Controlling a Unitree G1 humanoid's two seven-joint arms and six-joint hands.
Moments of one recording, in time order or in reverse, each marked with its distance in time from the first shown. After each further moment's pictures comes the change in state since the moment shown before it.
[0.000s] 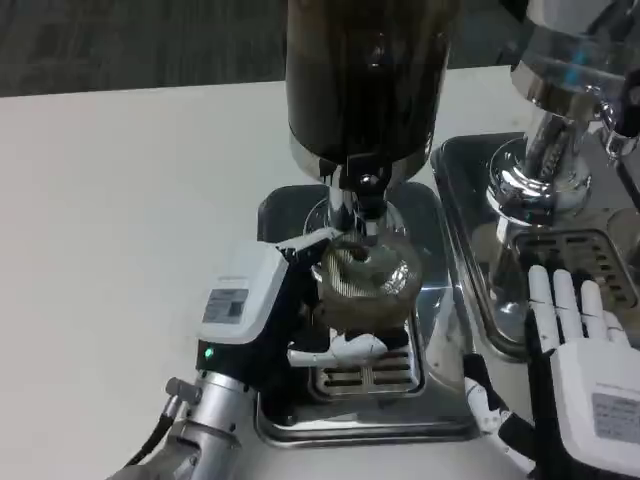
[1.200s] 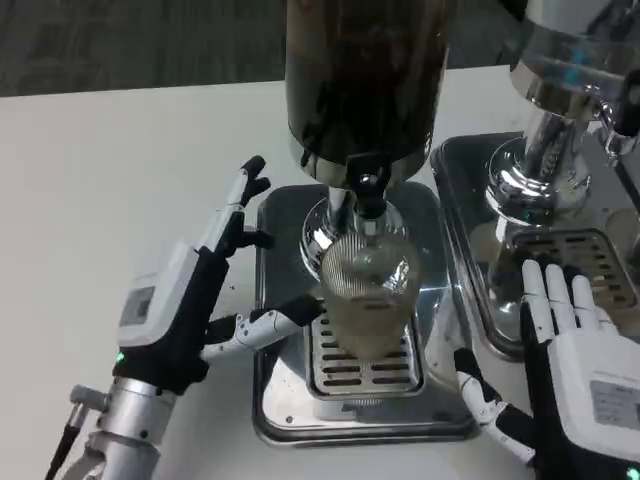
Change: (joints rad) left arm 0.222 0.185 0.210 -0.353 -0.222 -0.148 -0.312; right arm -0.043 -0.015 -0.025 0.017 0.069 -0.048 0.049
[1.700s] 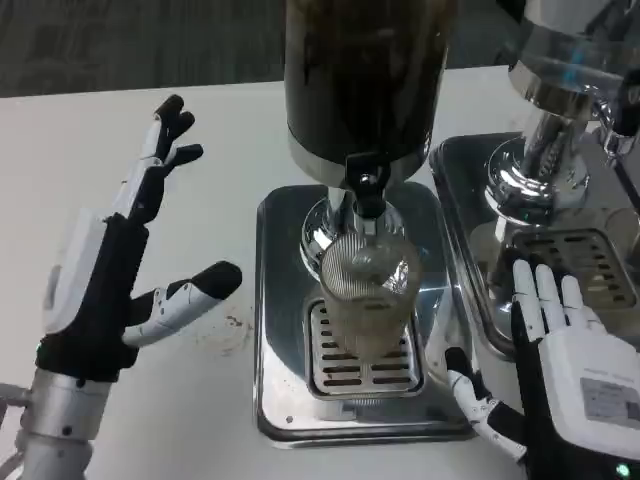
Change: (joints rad) left arm 0.148 0.048 0.210 -0.279 -0.231 -0.105 -0.261; right arm -0.020 0.013 0.003 0.033 0.009 -0.016 0.000
